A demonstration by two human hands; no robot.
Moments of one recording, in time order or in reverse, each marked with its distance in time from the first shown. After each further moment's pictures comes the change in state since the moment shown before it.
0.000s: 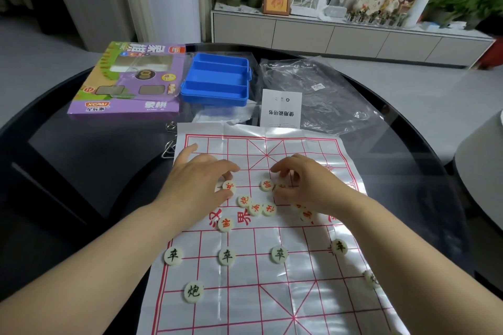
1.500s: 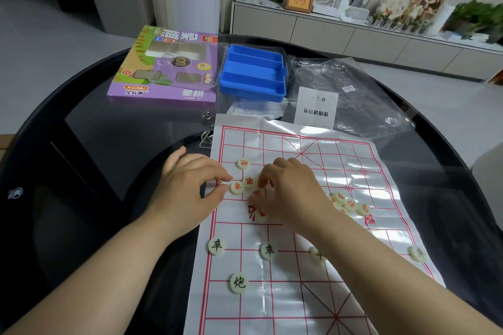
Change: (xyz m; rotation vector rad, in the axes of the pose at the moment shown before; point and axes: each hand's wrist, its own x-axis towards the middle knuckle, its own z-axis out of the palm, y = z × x) left_hand -0.043 -0.066 0.014 -0.302 0.399 0.091; right_hand 0.015 -0.078 0.047 -0.332 0.086 -0.099
